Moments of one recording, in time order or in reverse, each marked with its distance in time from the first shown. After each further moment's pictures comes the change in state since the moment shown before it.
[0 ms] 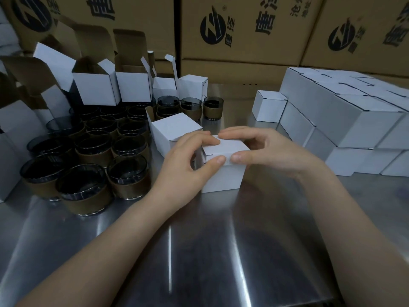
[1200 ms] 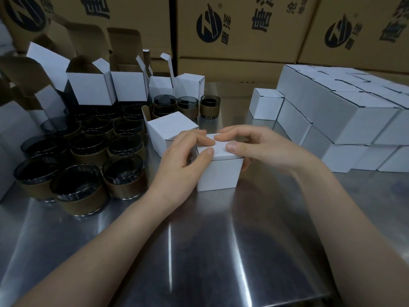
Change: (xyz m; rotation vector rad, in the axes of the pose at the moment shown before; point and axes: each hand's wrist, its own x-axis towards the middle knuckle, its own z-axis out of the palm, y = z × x) left_hand 0.002 -0.001 0.002 0.019 0.005 -0.044; right_hand 0.001 0.000 0.003 0.092 0.009 0.032
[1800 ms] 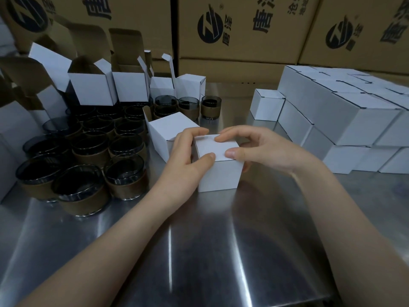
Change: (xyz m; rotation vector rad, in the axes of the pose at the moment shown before) left_hand -0.001 0.011 0.002 -0.164 -0.067 -0.170; right_hand 0.001 -0.004 0.002 -0.021 0.021 0.033
